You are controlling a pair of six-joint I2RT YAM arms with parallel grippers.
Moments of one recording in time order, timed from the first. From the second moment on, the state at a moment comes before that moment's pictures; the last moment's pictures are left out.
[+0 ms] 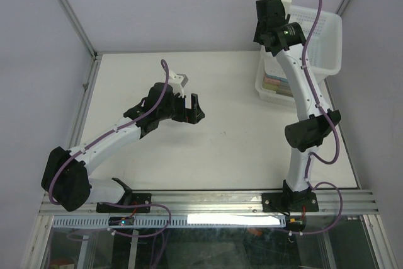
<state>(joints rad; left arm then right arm) -0.62 1.31 0.94 -0.16 0.16 -0.40 0.36 1.95 2.37 -1.04 0.58 0.33</state>
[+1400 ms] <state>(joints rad) -0.62 1.30 0.92 -0.16 0.16 -0.40 0.30 2.01 2.36 -1.02 0.46 0.37</state>
